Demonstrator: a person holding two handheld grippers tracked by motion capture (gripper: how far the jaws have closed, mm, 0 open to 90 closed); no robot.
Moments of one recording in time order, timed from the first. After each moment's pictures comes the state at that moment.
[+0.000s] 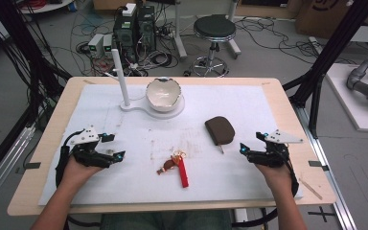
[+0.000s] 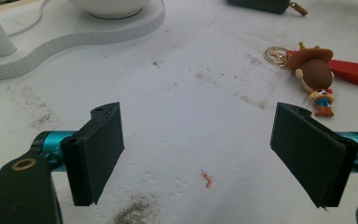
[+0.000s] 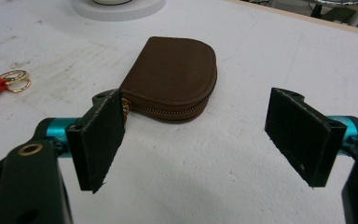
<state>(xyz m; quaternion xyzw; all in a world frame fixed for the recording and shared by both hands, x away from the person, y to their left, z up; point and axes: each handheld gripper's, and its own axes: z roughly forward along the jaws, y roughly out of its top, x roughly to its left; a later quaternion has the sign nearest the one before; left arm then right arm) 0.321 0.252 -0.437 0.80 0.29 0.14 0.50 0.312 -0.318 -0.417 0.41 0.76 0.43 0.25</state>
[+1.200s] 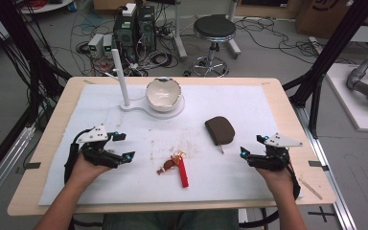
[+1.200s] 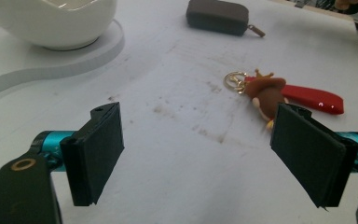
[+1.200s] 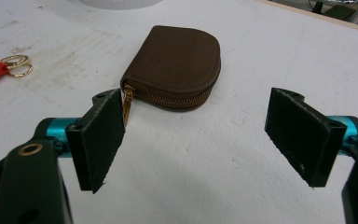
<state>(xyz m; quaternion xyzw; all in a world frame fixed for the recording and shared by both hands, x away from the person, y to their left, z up) 0.323 0.224 -0.426 0.80 0.25 0.11 0.53 0.302 -0.318 -0.419 0.40 0.77 0.42 0.25</state>
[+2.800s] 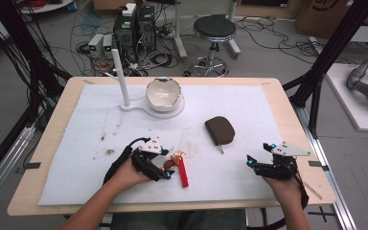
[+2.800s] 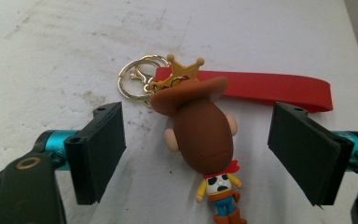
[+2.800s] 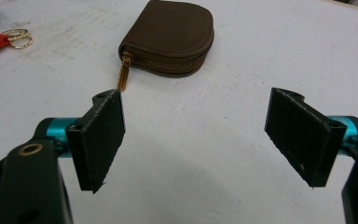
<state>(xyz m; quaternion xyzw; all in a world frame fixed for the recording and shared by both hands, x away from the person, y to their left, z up) 0.330 0.098 -0.457 0.88 0.15 0.03 0.44 0.280 -0.334 -0.425 0.41 0.78 0.41 0.25</state>
